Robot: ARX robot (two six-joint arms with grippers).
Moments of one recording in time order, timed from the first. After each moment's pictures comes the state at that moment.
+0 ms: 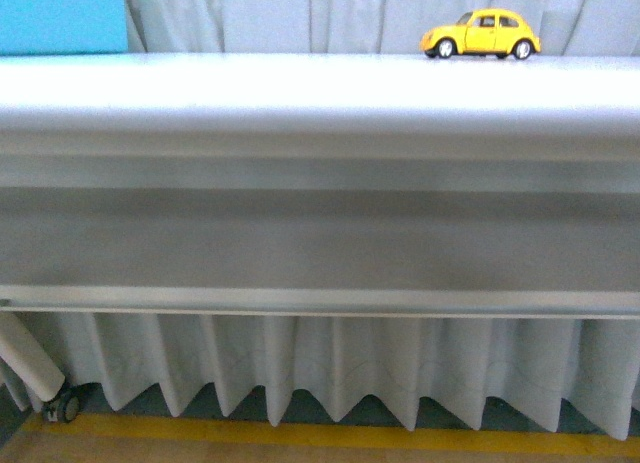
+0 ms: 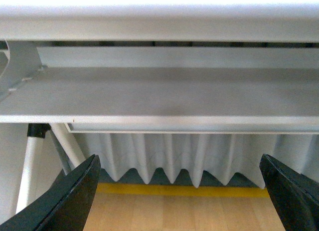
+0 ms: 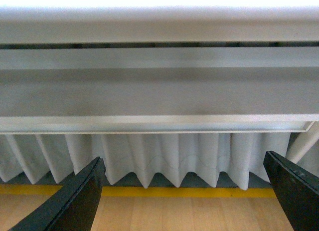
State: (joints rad) left arm 0.00 0.00 0.01 0.00 0.00 0.00; right arm 0.00 0.00 0.01 0.00 0.00 -0.01
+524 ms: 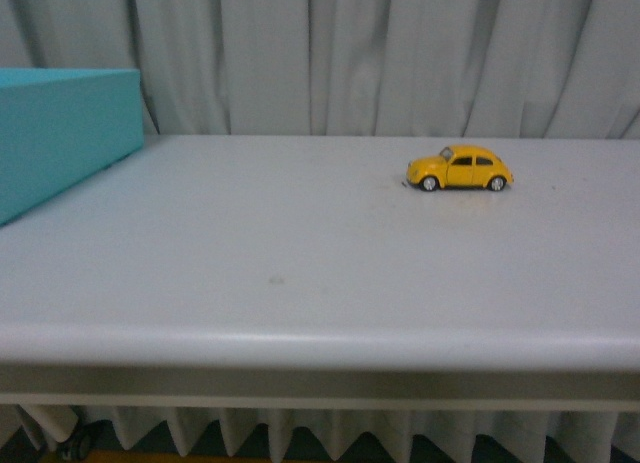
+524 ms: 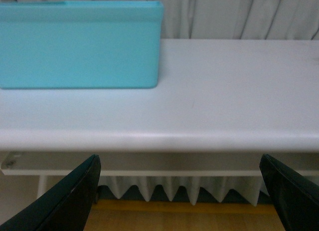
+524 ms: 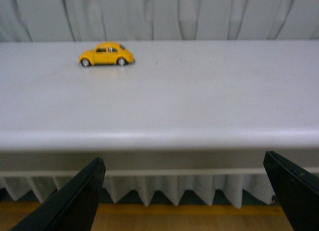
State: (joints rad) left arm 0.00 0.00 0.01 0.00 0.00 0.00; right arm 0.00 0.00 0.01 0.00 0.00 -0.01
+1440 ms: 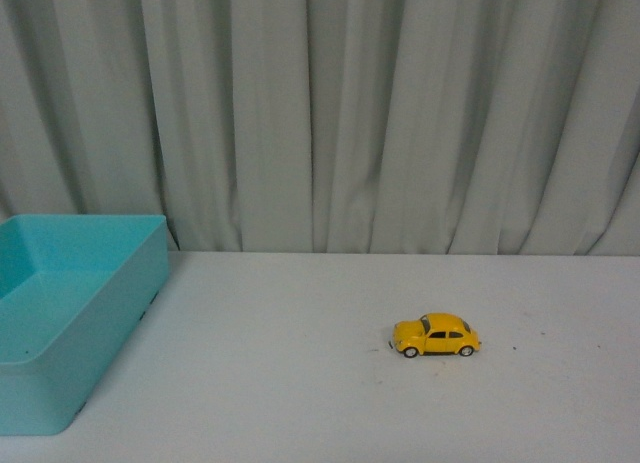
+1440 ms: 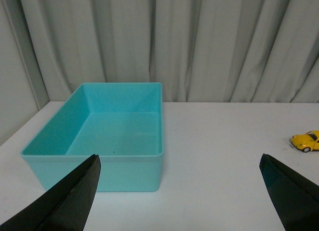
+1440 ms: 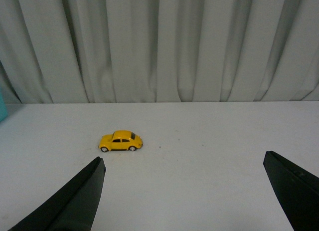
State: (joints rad) left arm 0.00 0.00 0.01 0.00 0.00 0.00; right arm 0.00 0.00 0.01 0.00 0.00 -0.01
